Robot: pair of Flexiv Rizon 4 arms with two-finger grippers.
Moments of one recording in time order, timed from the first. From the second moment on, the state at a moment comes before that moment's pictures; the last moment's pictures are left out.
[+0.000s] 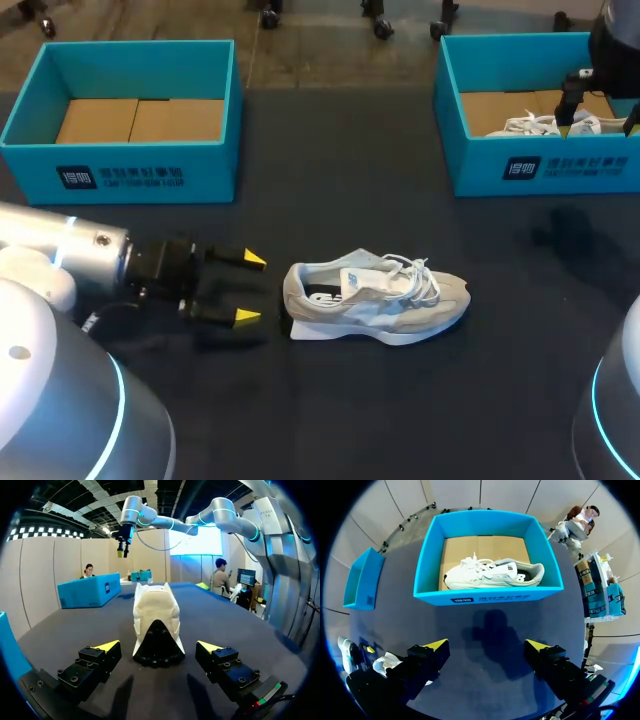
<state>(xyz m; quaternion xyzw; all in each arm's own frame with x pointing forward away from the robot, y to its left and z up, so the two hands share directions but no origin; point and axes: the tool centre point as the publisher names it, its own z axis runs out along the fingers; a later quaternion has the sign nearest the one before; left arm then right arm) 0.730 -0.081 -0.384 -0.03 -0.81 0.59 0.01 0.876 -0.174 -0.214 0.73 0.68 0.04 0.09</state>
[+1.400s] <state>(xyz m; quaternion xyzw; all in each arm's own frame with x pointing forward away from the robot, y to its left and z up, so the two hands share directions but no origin) 0.721 -0.155 -0.419 0.00 -0.82 0.57 0.02 0.876 -0.174 -0.214 0.73 0.68 0.04 0.09</state>
